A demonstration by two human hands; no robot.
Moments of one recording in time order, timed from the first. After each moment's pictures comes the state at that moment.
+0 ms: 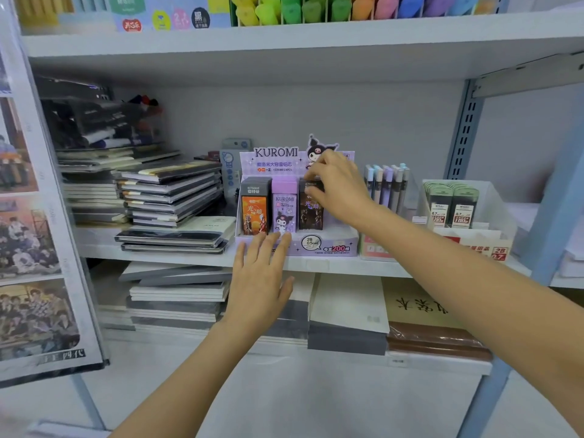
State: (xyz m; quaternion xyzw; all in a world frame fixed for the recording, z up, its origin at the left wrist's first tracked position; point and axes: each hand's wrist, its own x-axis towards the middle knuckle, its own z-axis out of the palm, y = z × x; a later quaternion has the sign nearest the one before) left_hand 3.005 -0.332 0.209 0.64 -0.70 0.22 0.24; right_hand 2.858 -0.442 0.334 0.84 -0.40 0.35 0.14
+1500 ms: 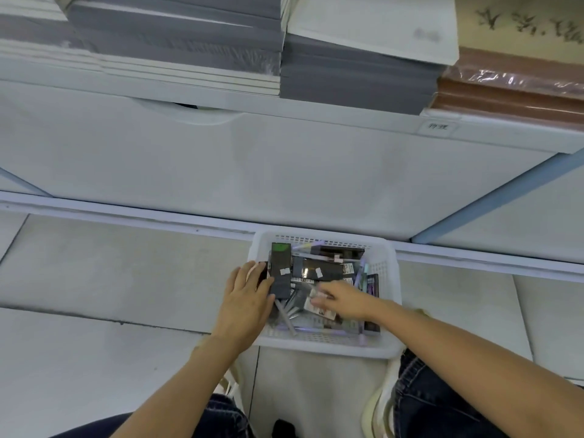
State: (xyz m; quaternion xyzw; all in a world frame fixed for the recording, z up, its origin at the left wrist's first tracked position) left_hand 2.950 -0.206 -0.193 0.67 -0.74 -0.11 0.06; right_hand 2.734 -0.300 -0.215 0.75 -0.41 -0.18 -0.49
